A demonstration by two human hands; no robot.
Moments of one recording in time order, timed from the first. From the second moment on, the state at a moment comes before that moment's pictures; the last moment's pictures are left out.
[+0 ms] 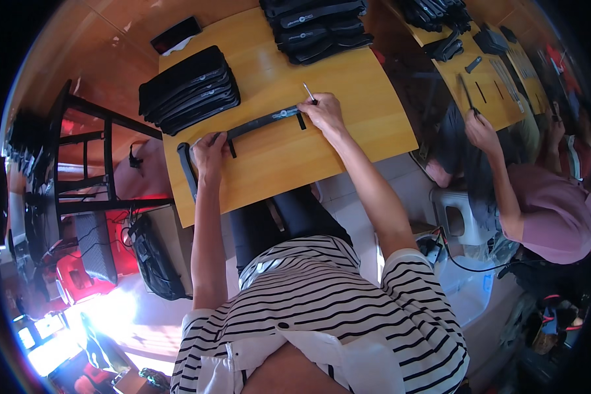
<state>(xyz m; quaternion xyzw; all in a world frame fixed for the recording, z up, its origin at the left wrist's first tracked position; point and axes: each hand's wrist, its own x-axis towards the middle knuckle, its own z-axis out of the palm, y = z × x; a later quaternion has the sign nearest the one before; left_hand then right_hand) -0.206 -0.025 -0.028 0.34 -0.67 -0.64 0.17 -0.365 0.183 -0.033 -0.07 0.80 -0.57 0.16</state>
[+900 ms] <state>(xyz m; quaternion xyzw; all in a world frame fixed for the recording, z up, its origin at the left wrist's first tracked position) -0.212 -0.036 -0.048 0.35 -0.79 -0.45 0.22 -0.364 0.173 -0.050 -0.07 0.88 -0.47 0.09</state>
